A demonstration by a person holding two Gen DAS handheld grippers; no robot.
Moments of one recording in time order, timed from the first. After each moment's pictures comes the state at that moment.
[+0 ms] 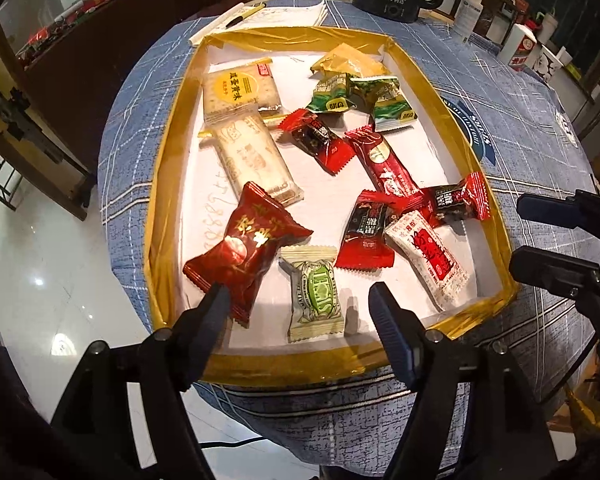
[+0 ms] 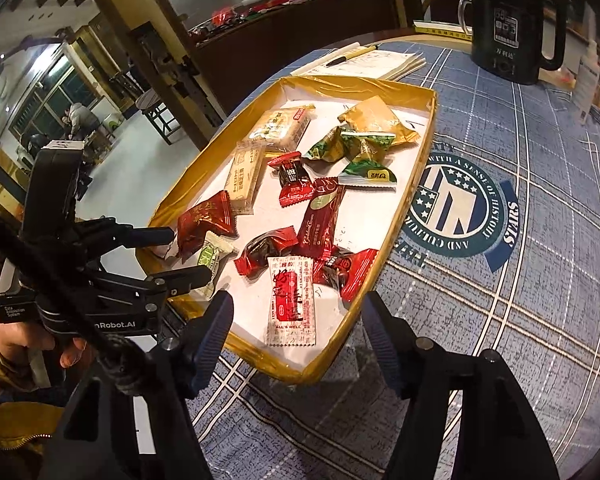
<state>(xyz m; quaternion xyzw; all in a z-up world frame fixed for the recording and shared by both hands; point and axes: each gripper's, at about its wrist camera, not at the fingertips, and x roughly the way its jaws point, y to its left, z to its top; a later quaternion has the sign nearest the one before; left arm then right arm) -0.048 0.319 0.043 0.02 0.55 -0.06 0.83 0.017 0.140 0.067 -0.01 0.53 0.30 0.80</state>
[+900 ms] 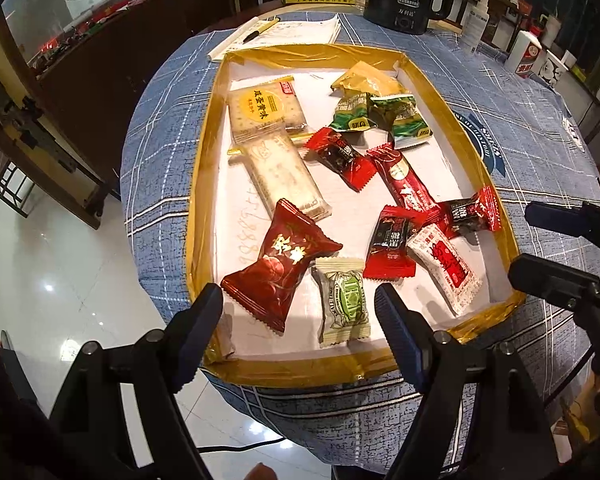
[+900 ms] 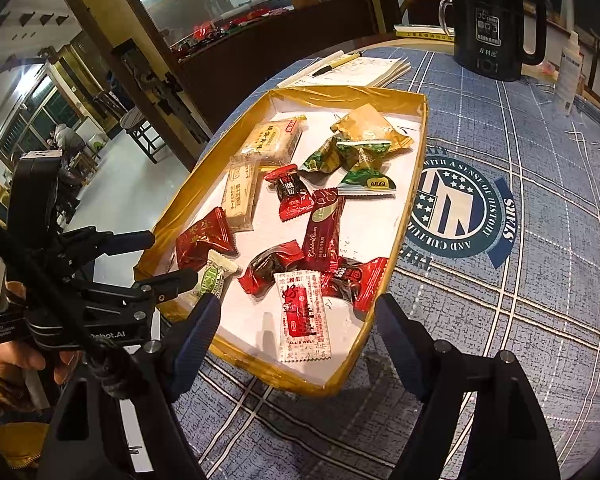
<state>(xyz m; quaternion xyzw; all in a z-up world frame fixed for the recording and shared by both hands) -0.047 0.332 0.054 0.03 0.54 -0.04 0.84 0.014 0.153 0.070 0.01 0.52 0.26 0.81</state>
